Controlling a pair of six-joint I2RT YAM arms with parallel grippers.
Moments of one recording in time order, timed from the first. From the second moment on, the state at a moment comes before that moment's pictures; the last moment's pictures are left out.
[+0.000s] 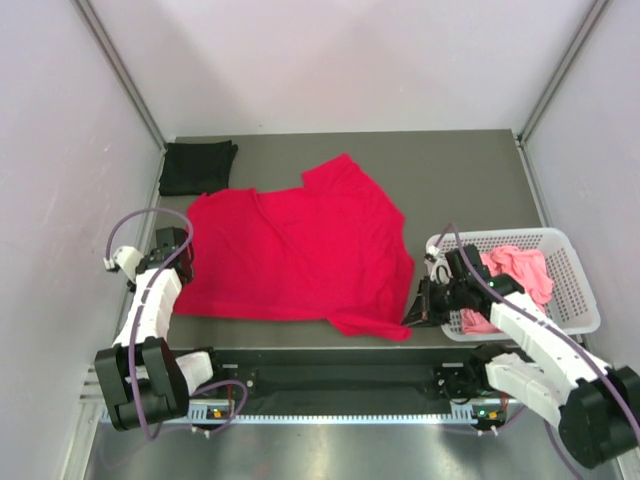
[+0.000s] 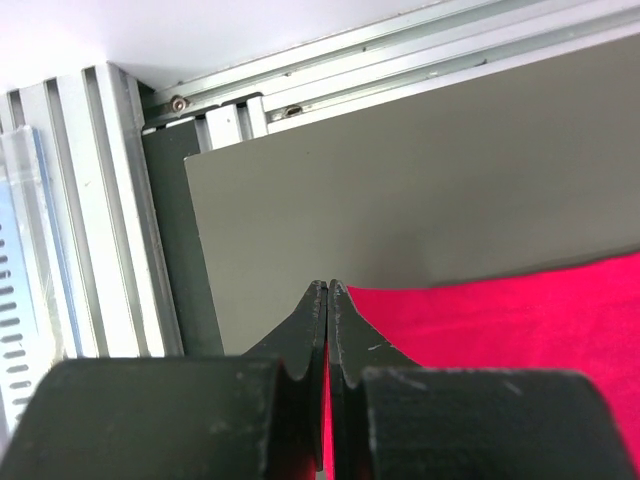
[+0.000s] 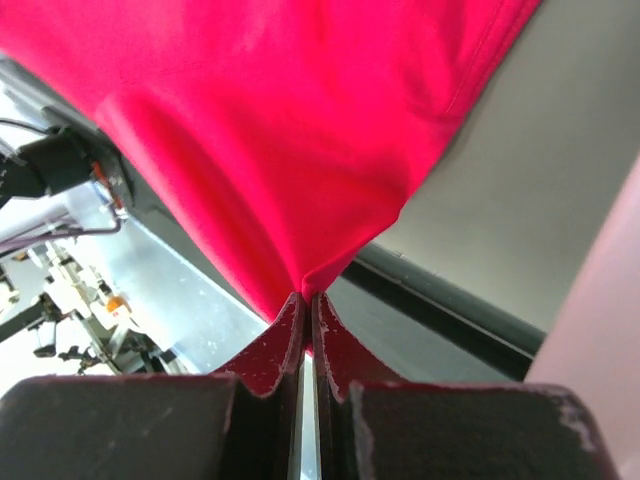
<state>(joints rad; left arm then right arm) 0.22 1.13 0.70 -0.79 -0.82 -0.96 0.36 0.89 0.49 -0.69 -0.60 0.57</state>
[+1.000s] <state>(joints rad) 0.18 1.55 0.93 -0.60 -0.77 -0.62 0.29 1.56 1.05 -0.61 -0.54 0.44</state>
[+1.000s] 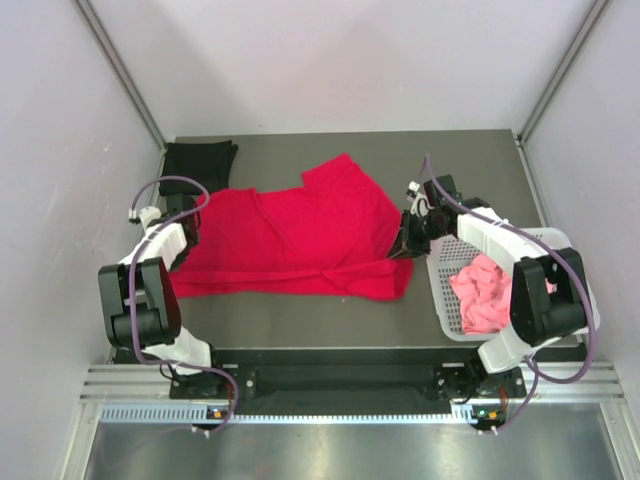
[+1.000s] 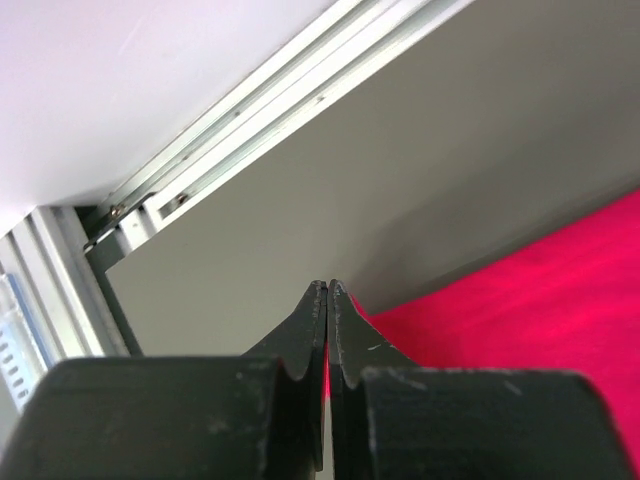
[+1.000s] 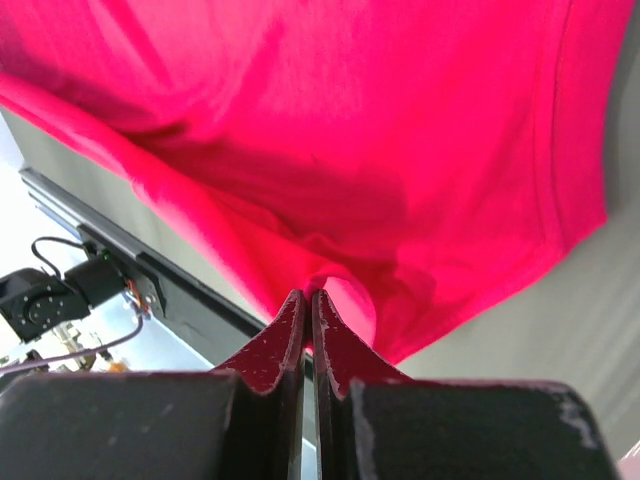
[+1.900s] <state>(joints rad) 0.10 1.80 1.10 -0.61 -0.75 -0.60 0.22 1.82 1.26 -0.63 -0.53 0.39</state>
